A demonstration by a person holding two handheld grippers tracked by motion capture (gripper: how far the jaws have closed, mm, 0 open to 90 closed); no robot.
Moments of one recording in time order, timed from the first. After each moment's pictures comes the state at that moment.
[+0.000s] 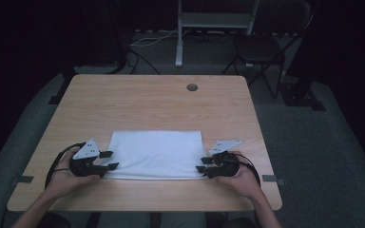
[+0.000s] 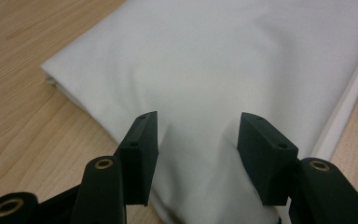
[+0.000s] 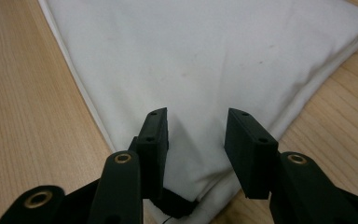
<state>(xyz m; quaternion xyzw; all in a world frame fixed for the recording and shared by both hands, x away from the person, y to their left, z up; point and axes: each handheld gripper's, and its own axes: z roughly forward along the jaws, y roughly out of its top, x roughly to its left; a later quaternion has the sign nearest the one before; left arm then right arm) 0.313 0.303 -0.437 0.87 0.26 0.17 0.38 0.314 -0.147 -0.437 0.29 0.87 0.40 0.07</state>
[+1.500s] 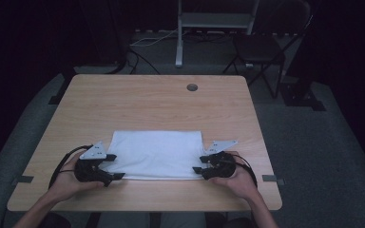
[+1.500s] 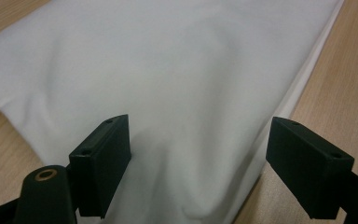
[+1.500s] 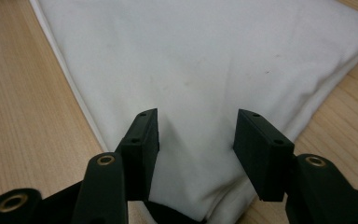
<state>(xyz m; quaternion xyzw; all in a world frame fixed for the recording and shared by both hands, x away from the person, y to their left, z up) 0.306 0.284 -0.432 0.88 0.27 0.10 0.37 0.314 -0.137 -0.437 0.29 0.87 0.39 0.09</state>
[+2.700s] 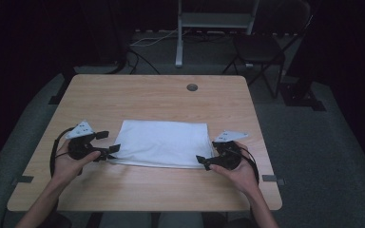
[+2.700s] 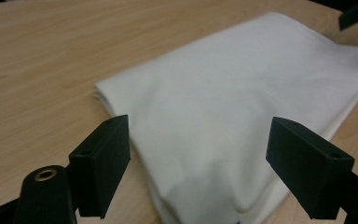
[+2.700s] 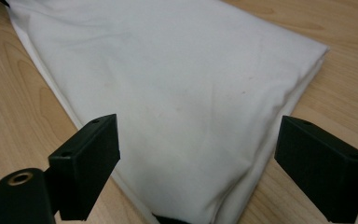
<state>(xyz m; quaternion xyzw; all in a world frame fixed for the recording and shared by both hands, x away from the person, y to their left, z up) 0.347 0.311 -0.403 0.79 0.35 0.17 0.47 0.330 -0.154 -0.424 0.37 0.82 0.43 0.13</state>
